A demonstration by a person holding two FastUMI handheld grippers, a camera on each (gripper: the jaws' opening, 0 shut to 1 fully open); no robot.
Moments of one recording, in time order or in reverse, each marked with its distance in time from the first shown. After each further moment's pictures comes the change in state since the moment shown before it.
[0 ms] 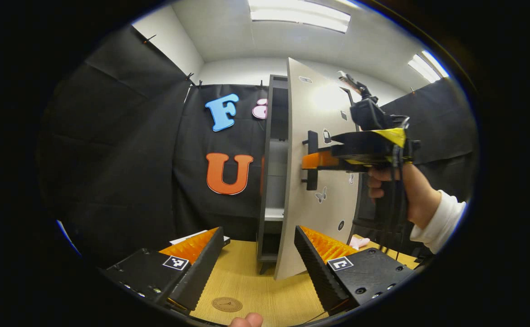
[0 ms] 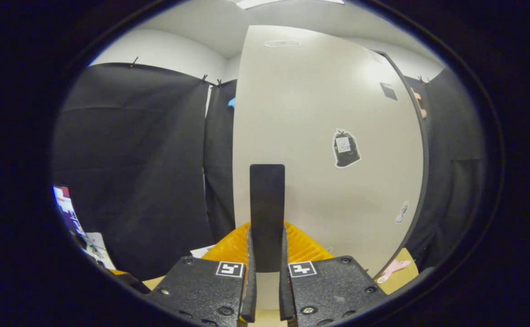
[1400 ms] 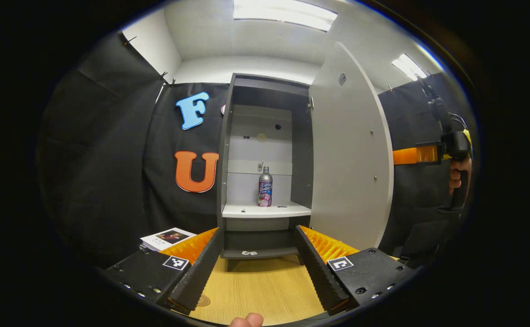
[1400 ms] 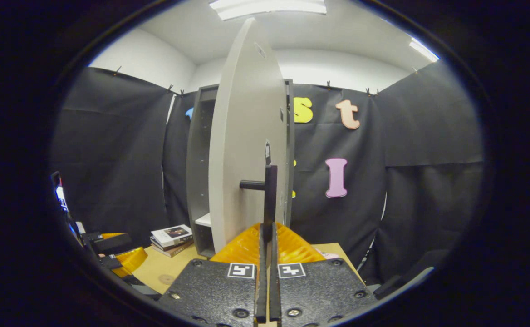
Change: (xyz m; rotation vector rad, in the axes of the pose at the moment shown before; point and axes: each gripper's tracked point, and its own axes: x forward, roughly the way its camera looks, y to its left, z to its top) left arm -0.008 -0.093 -0.005 0.011 0.016 -0.141; right arm -0.234 -0.176 -0.011 -0.005 -0.036 -0.289
